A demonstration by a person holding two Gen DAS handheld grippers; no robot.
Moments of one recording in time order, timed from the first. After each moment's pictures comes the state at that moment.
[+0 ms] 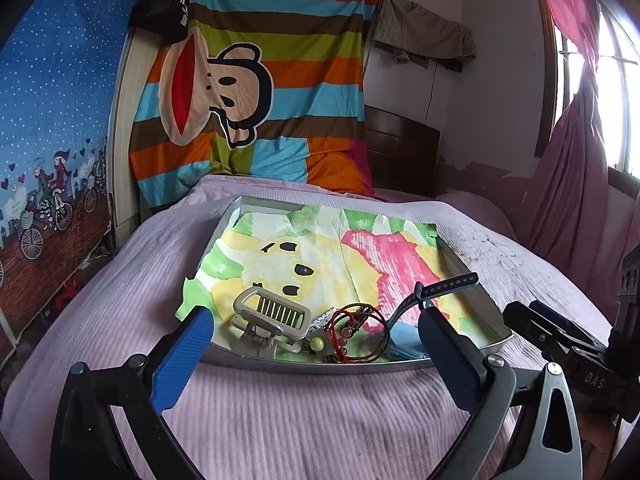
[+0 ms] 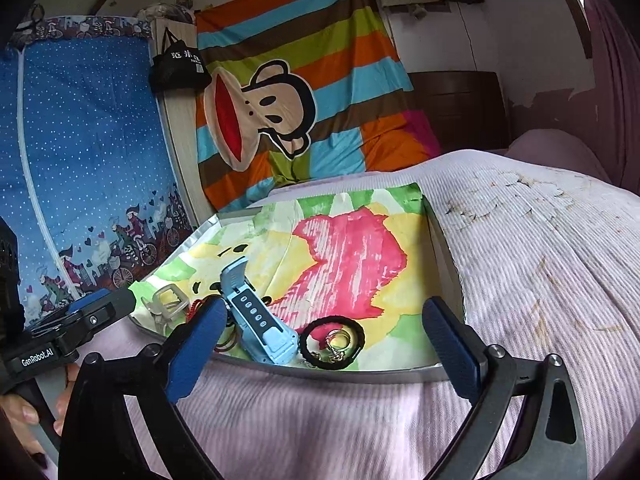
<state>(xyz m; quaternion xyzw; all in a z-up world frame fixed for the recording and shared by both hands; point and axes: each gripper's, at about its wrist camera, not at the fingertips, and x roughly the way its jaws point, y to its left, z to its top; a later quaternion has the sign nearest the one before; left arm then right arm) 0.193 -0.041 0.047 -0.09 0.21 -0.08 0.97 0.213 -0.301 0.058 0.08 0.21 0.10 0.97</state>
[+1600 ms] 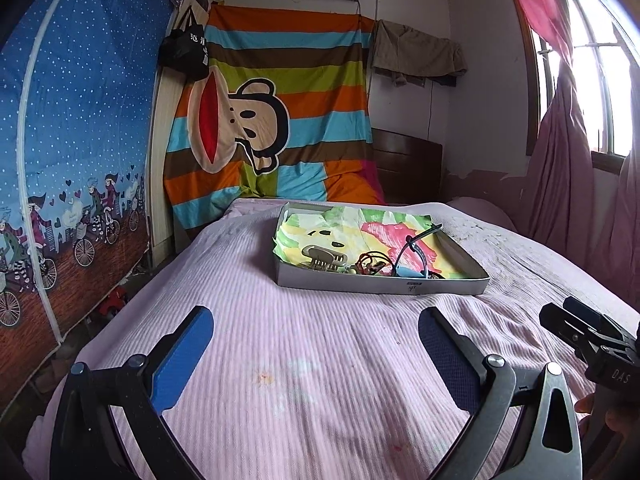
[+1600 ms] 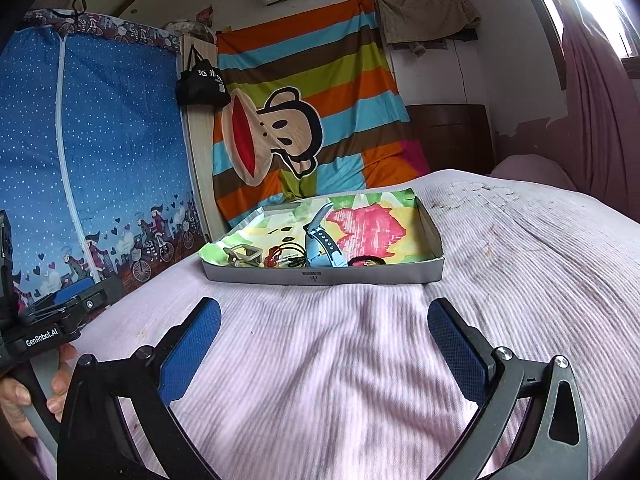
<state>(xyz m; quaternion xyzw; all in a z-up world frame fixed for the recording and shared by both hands) 0.039 -0.004 0.036 -0.05 0.17 -0.04 0.98 0.037 -0.273 0.065 0.06 0.17 0.07 0.98</state>
